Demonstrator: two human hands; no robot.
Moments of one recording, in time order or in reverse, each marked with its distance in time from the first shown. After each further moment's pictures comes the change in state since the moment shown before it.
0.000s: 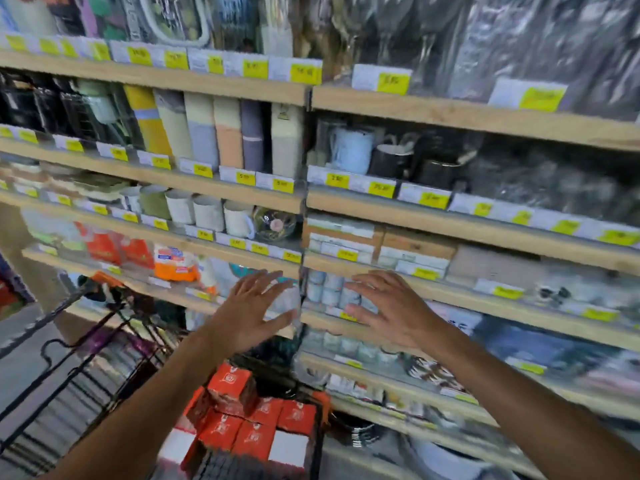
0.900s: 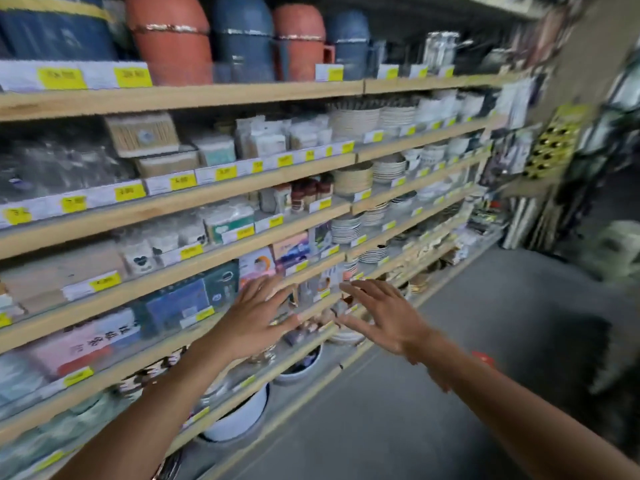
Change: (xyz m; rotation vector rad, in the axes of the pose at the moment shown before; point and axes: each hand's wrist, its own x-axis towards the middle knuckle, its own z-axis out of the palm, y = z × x) left_hand 0.056 0.594 0.183 -0.034 -0.315 0.914; right_hand -0.608 0.195 -0.051 -0.117 0.294 0.927
